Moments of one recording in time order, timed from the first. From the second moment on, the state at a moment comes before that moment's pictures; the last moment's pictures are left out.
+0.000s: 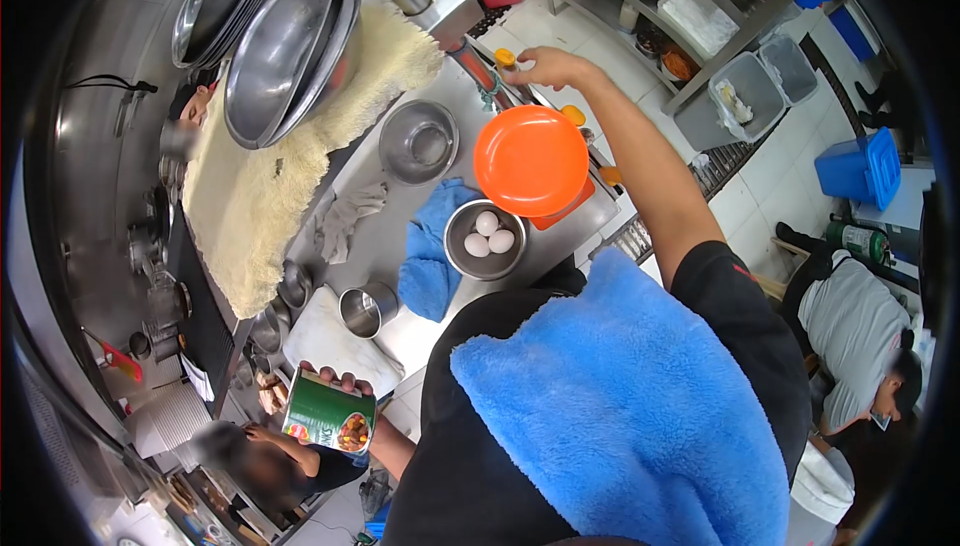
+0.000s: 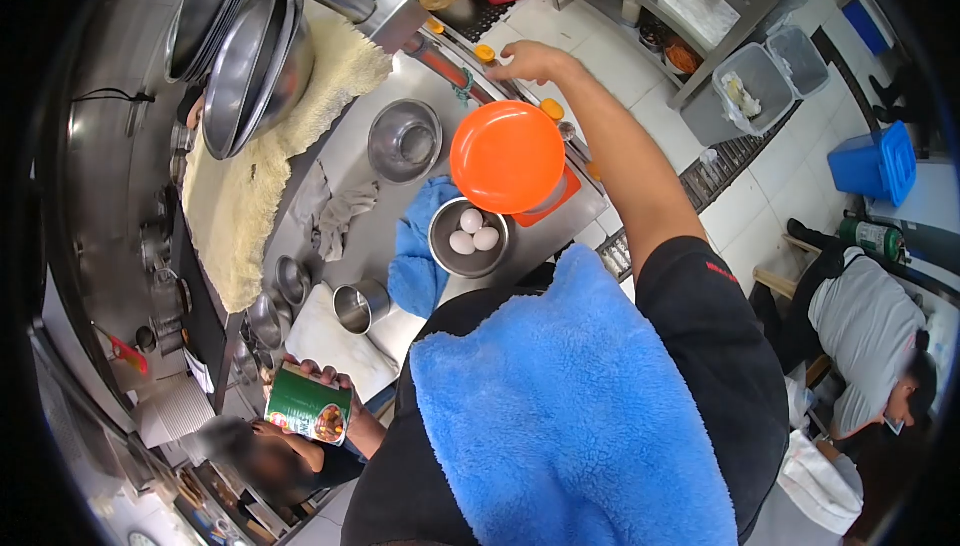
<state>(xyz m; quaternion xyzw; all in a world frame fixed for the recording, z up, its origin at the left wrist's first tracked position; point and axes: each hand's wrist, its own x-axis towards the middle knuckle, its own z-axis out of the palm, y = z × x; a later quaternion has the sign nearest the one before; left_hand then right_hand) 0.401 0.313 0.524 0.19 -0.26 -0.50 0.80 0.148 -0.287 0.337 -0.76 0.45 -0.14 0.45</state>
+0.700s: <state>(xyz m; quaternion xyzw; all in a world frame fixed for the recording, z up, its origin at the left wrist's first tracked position) 0.385 0.335 0.504 0.18 -0.23 -0.46 0.84 0.130 -0.294 0.418 -0.74 0.43 -0.01 0.51</state>
